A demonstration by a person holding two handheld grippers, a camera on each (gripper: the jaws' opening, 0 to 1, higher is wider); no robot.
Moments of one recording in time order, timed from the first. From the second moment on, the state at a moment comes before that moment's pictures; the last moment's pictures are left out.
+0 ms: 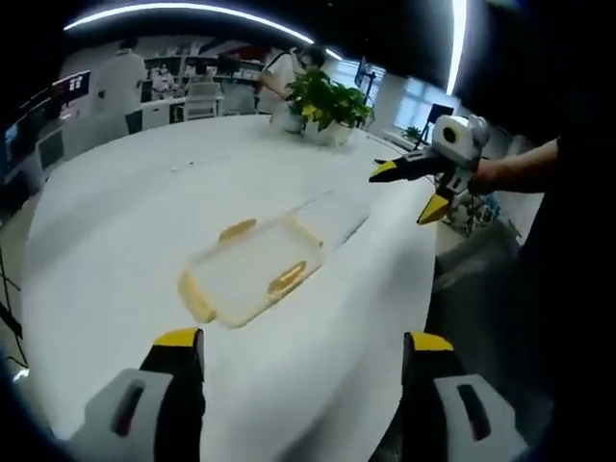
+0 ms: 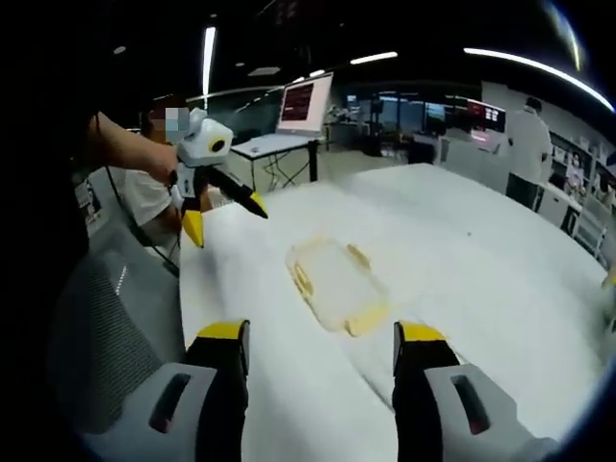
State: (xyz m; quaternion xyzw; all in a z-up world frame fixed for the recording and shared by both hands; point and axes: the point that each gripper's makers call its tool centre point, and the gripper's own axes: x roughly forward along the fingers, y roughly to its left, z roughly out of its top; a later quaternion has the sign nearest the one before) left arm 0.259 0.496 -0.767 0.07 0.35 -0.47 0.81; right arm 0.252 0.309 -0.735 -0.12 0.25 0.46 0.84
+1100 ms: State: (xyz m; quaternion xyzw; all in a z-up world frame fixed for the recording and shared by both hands) left arm 0.323 0.502 -0.800 0.20 0.37 -0.52 0.74; right arm 0.300 0.325 -0.770 -0.20 0.29 0.51 0.79
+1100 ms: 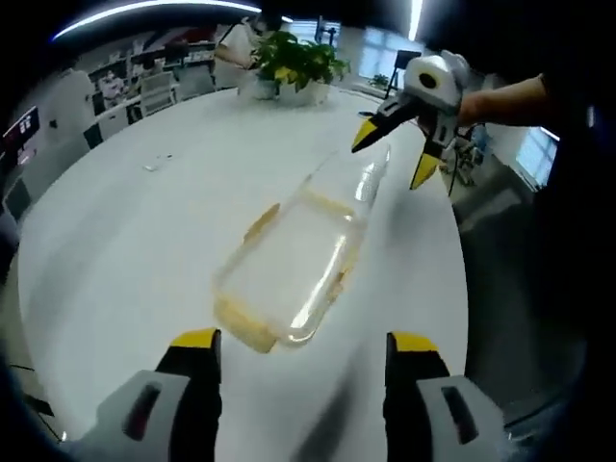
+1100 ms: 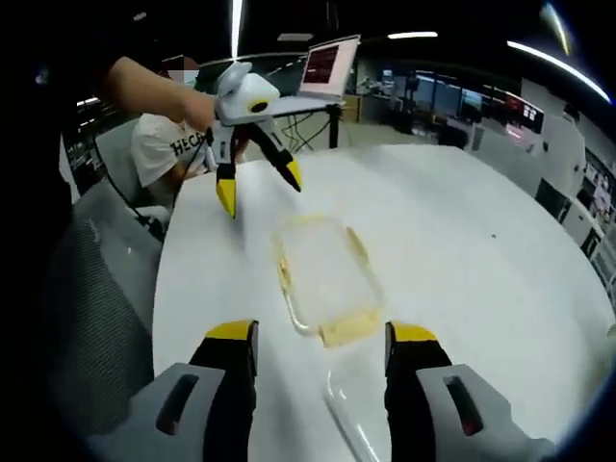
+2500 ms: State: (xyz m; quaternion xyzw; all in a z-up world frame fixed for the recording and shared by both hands) left arm 0.363 0.498 -0.835 0.37 0.37 -0.59 0.62; right arm 0.330 0.340 -0.839 -0.36 0.39 0.55 0.64
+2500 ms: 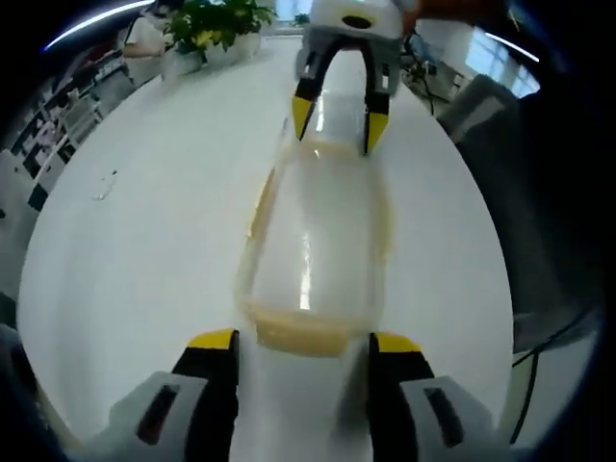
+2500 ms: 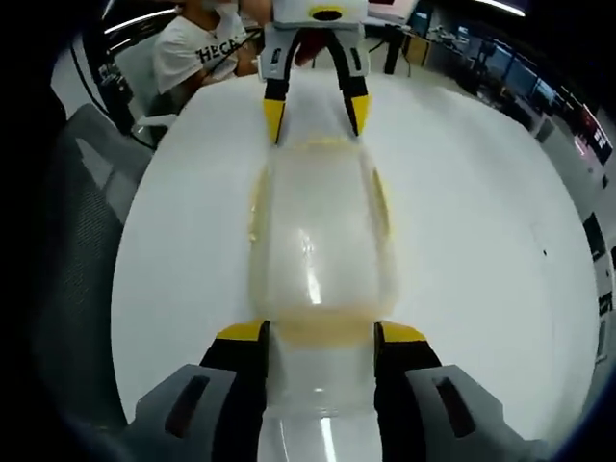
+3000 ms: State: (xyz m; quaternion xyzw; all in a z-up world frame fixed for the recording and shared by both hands) left arm 0.348 0.497 -0.847 0.39 0.38 -0.59 0.59; right arm 0.330 0.339 -0.847 -0.40 0.40 0.57 0.60
